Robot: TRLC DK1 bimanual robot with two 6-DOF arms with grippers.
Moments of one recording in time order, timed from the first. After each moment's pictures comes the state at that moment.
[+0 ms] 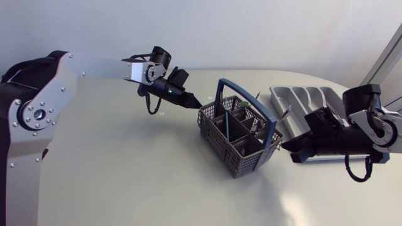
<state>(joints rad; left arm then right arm) -0.34 2.32 1.78 -0.46 0.74 0.25 -0.08 1.35 0.65 -0.31 -0.48 -0.47</state>
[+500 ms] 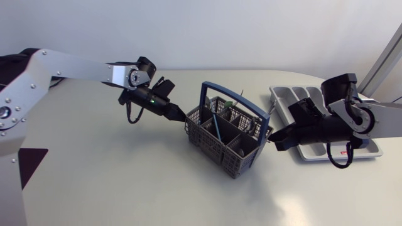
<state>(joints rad) -0.27 2.18 1.57 -0.60 0.83 0.46 0.04 1.47 0.75 -0.27 -0.46 -0.36</state>
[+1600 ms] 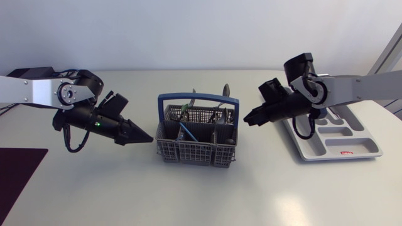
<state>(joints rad) -0.08 1.72 1.03 -0.64 0.85 0.68 0.17 1.74 1.04 -0.25 -0.44 -0.26</state>
